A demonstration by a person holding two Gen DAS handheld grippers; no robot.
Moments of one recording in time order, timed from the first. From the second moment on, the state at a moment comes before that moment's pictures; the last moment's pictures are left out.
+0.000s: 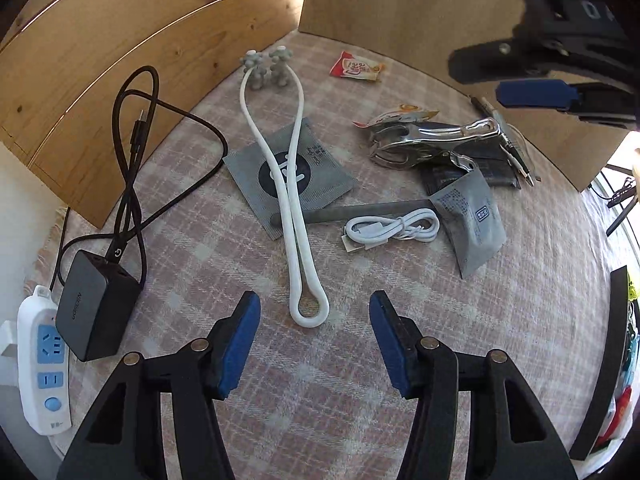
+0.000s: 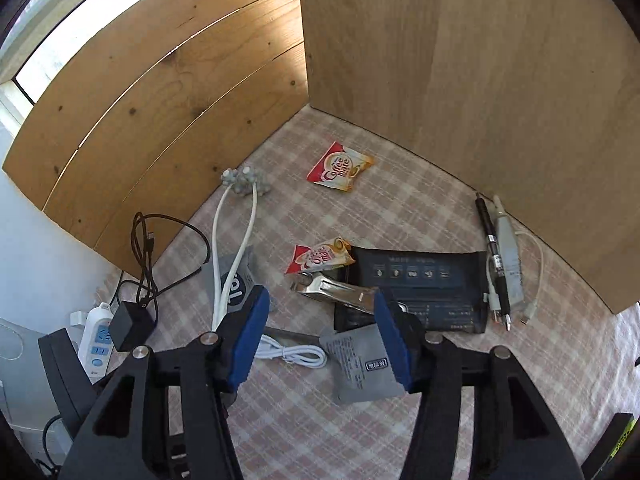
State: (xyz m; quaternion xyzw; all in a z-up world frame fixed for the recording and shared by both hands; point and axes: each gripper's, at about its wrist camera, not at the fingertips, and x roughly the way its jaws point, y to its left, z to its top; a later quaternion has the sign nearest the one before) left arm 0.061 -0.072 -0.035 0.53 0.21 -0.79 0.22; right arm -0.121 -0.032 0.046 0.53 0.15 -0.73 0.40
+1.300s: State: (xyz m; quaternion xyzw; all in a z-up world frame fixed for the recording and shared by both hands) left arm 0.107 0.075 -0.052 0.56 0.20 -0.80 0.08; right arm -0.118 0.031 -0.027 0.64 0.08 -0.69 0.33
